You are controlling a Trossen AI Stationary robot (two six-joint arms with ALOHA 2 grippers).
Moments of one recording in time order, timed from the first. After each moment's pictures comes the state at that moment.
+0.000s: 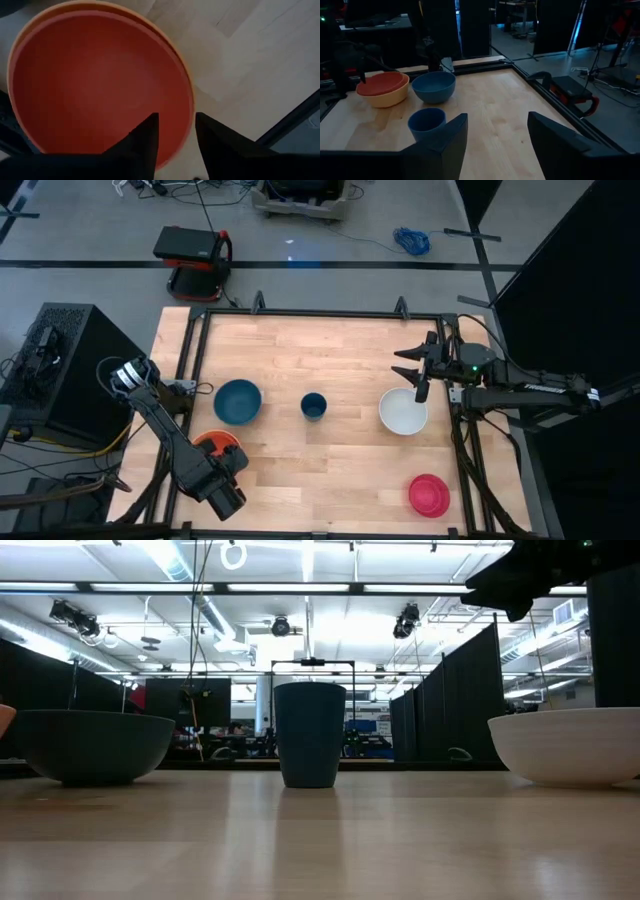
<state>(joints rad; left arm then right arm) -0.86 1.70 1.35 -1.22 -0.02 -1.50 -0.14 0.51 0.50 -0.15 0.12 0.04</state>
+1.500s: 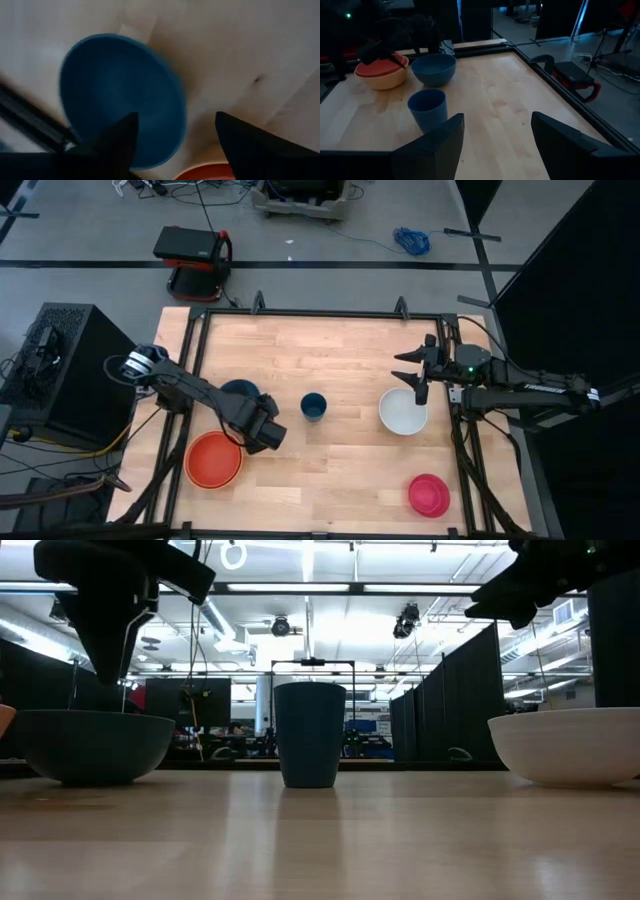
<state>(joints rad) -0.37 1.64 1.27 -1.39 -0.22 -0.86 -0.14 0.51 0.50 -0.23 0.11 0.04</state>
